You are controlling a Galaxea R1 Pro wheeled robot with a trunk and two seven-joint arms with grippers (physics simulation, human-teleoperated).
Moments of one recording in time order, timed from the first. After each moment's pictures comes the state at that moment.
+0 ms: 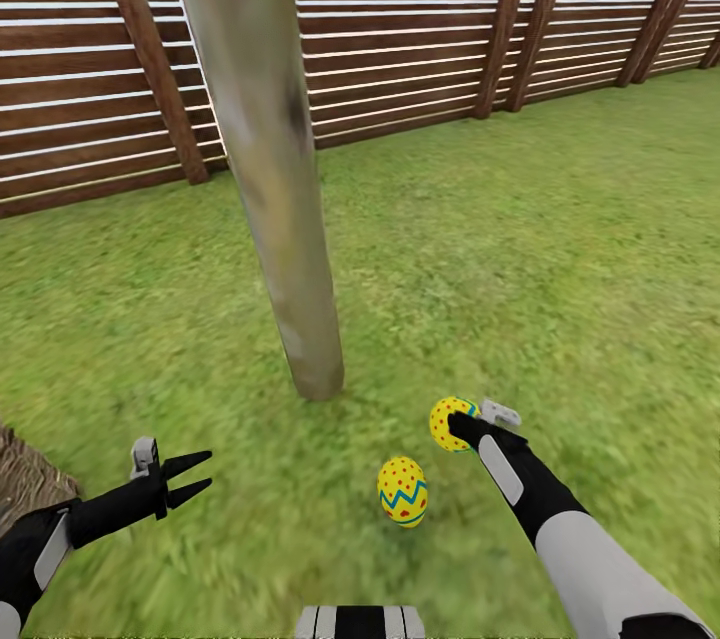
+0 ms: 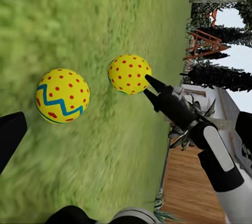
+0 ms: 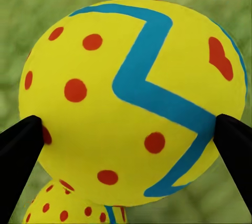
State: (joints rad) left arm -0.53 0.33 0.38 -0.59 0.19 0.88 -1.37; right arm -0.72 -0.02 0.09 -0.64 -0.51 0.30 -0.22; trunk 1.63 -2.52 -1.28
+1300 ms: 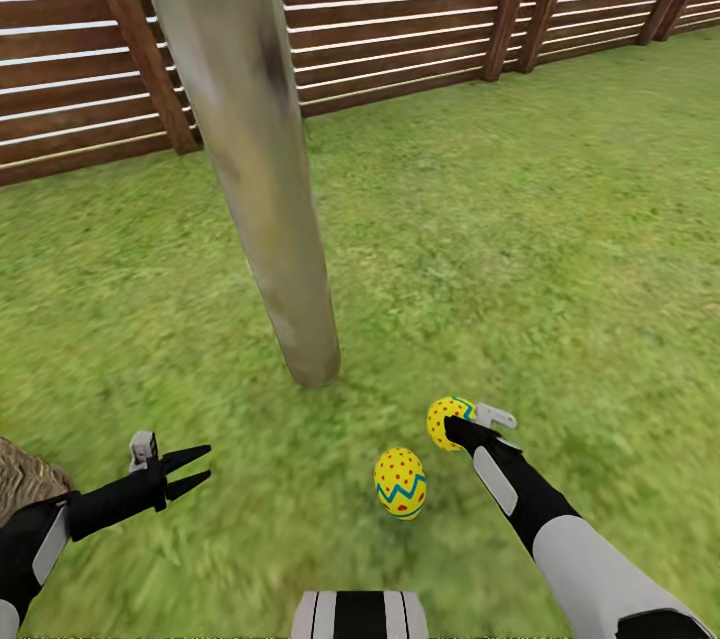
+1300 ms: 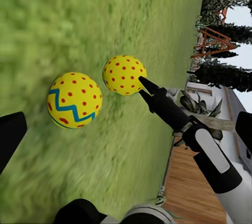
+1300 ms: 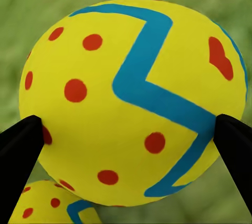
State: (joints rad) left arm -0.53 0.33 0.38 -0.65 0.19 0.88 -1.37; right arm -0.72 -0.02 0.16 -0.57 -0.51 0.18 -0.19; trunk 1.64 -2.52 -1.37
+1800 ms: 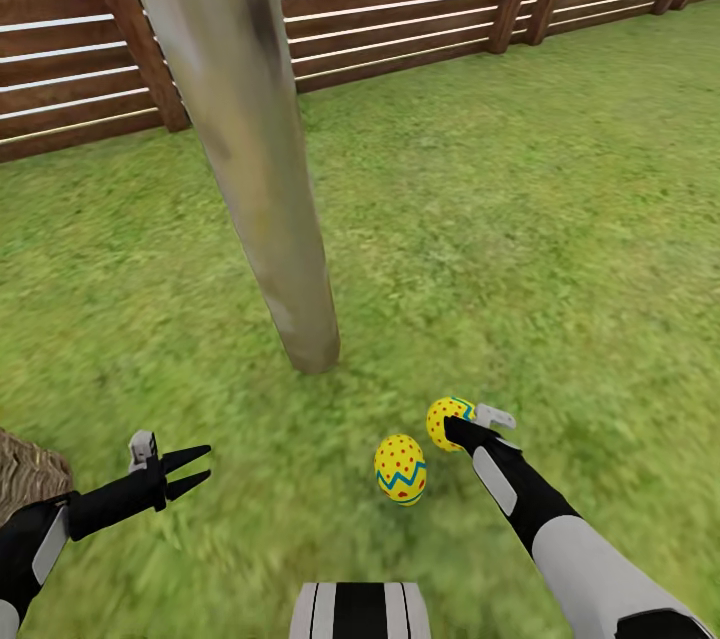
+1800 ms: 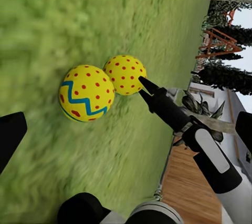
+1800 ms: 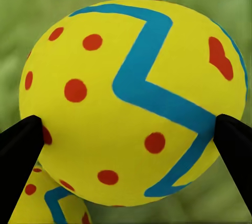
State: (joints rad) left arm -0.53 0.33 0.38 -0.65 0.19 0.88 -1.37; right arm -0.72 -0.02 0.16 -0.57 -0.51 0.18 -0.19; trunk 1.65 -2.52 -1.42
